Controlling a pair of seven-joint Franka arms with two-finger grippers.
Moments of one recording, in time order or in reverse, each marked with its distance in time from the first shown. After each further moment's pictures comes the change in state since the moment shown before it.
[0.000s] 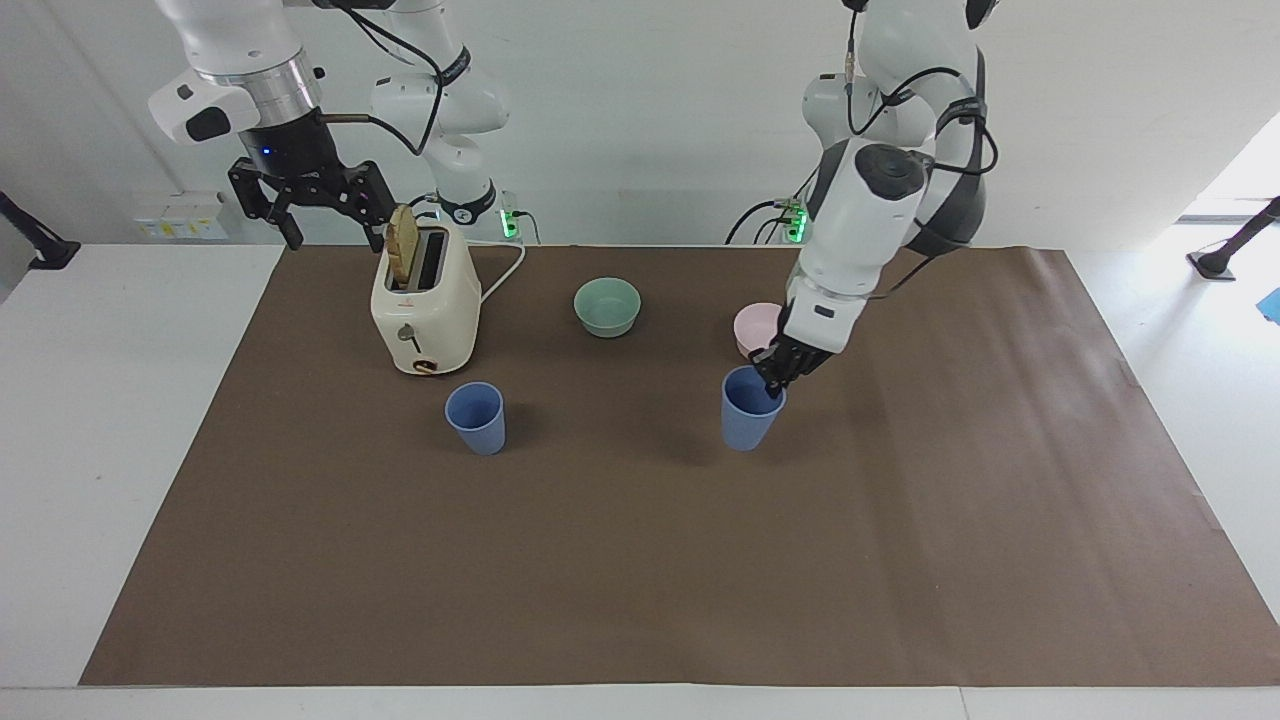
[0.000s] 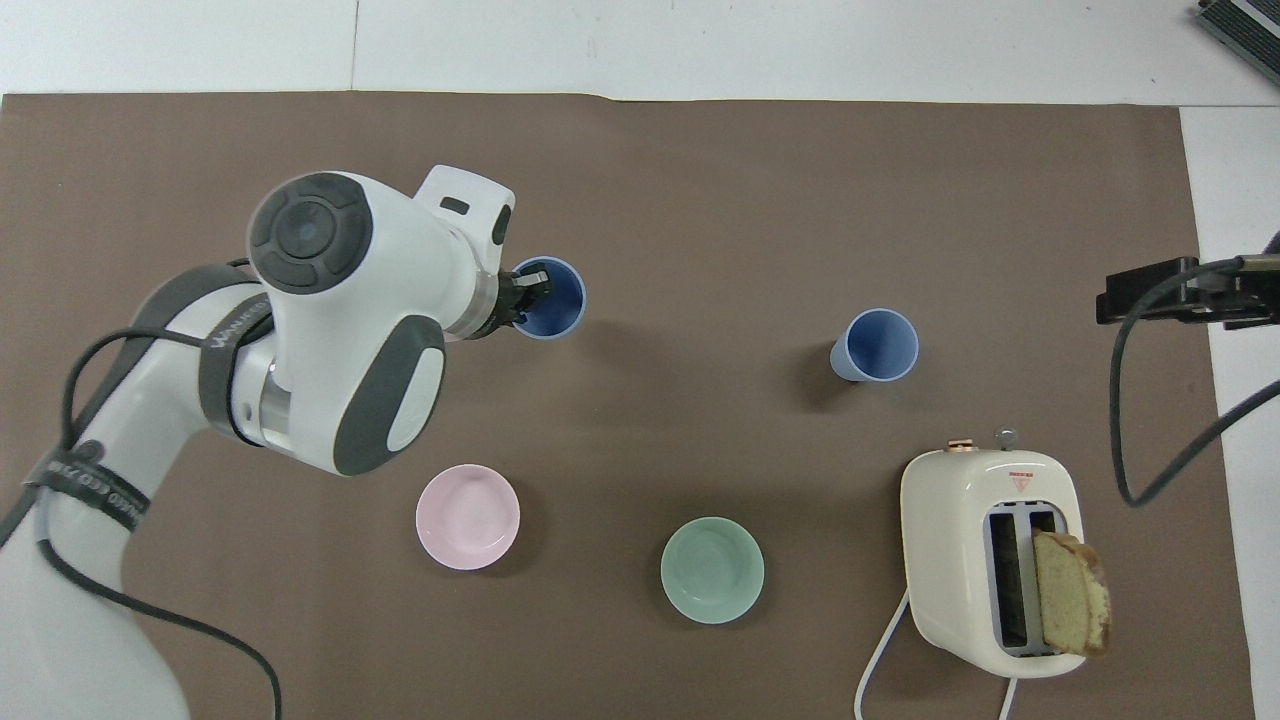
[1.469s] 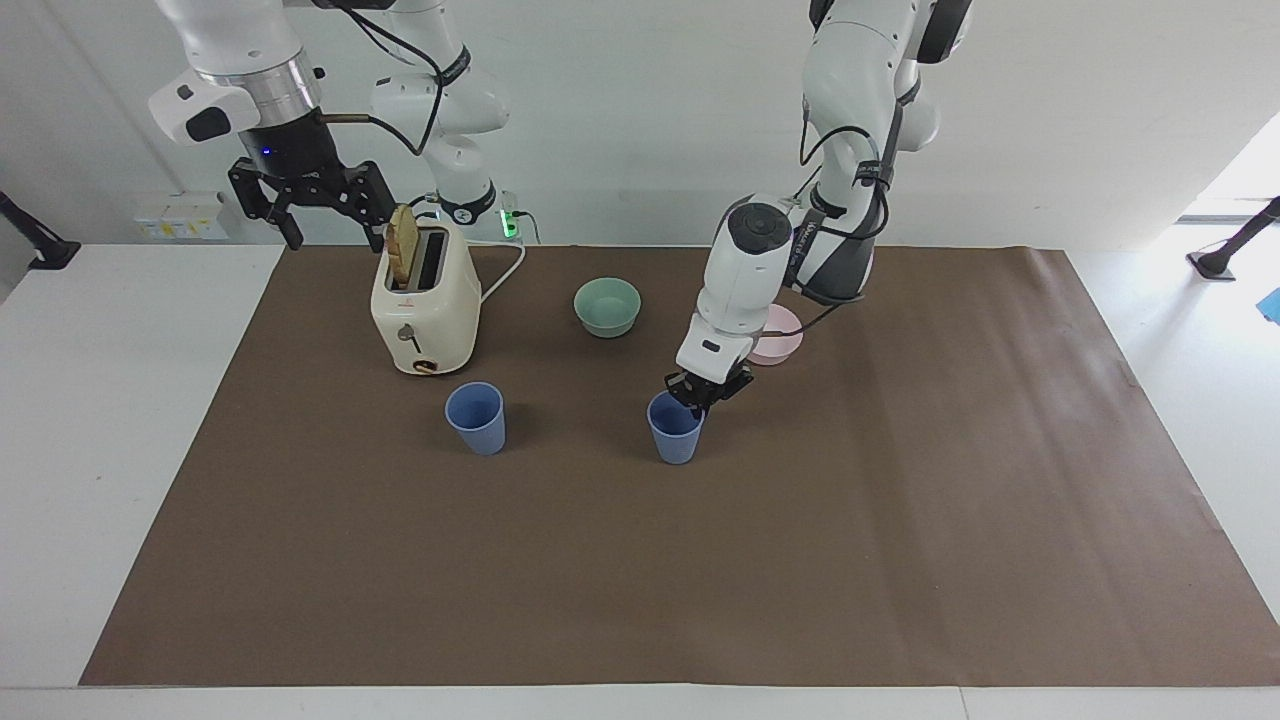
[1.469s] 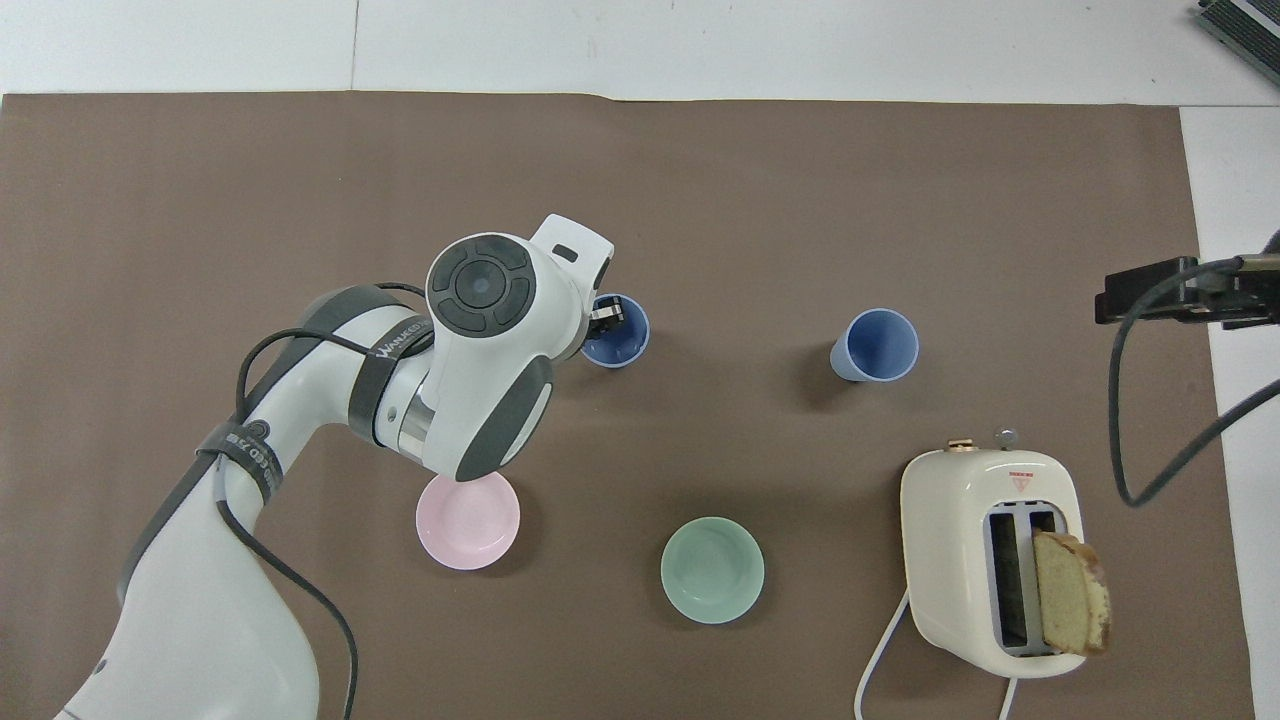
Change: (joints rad) left arm -0.093 0.104 0.029 0.003 0.079 0.081 -0.003; right arm 0.000 0.000 0.000 -0.001 0.004 0.001 0.000
